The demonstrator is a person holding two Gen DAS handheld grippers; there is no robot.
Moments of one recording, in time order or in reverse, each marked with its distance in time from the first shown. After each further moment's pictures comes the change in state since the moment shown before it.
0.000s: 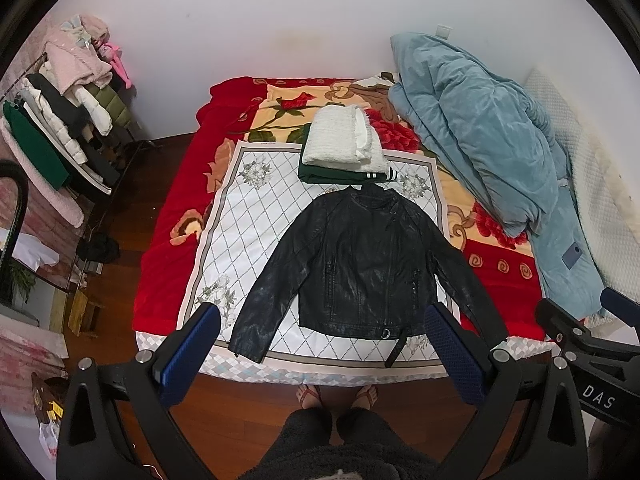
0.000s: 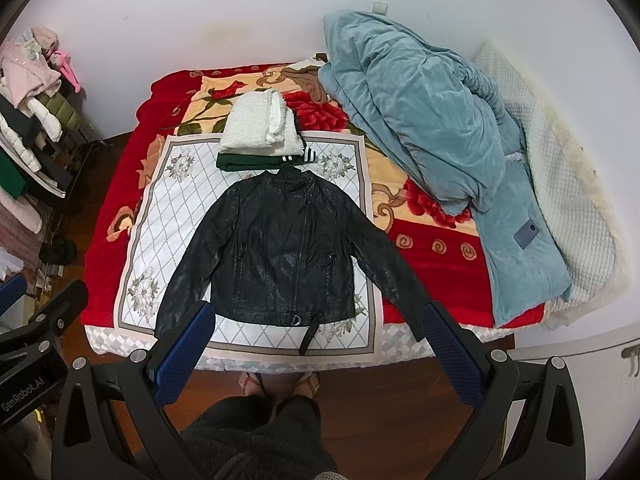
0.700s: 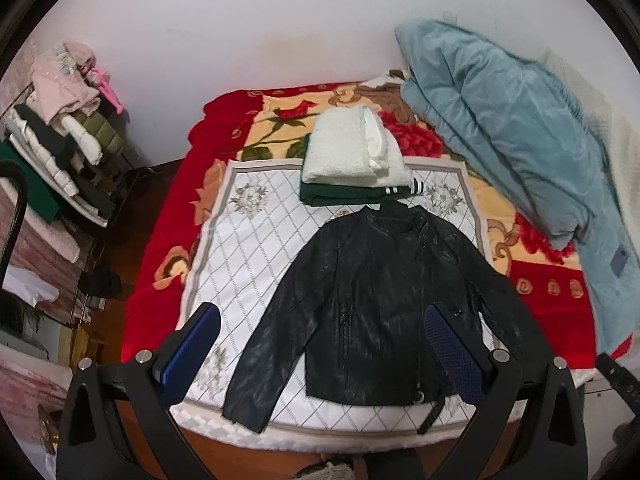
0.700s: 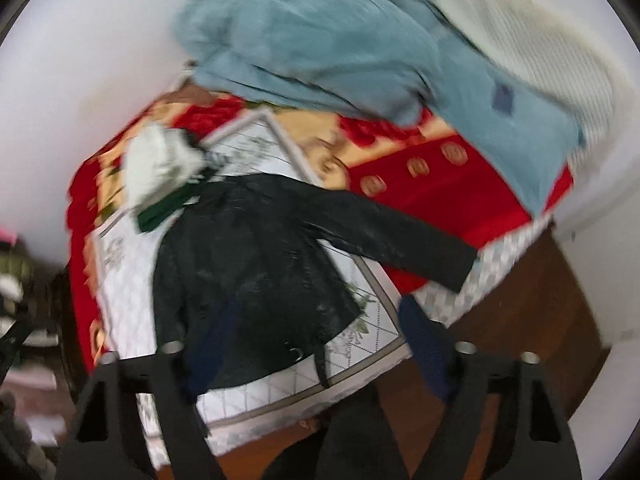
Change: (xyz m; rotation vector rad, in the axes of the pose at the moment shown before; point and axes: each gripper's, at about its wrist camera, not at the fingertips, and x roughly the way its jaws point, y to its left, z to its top) left arm 0.207 -0.040 0.033 0.072 -0.077 0.100; right arm 0.221 -0.126 -0.050 0.591 0.055 0.005
